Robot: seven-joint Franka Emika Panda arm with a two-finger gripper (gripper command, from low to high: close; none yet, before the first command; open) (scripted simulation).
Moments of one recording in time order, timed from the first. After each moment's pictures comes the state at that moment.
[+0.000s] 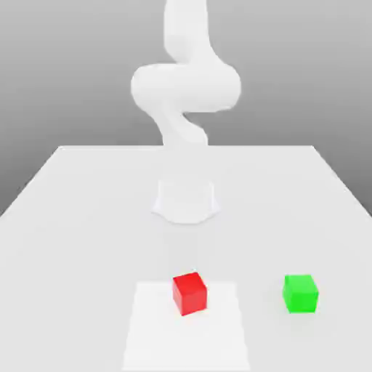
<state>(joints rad) -0.05 -0.73 0.05 -2.35 0.00 2.35 0.92</state>
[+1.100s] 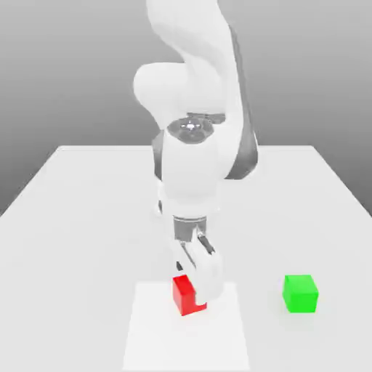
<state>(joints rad) -0.24 0.17 0.20 -2.82 -0.22 2.99 2.16</state>
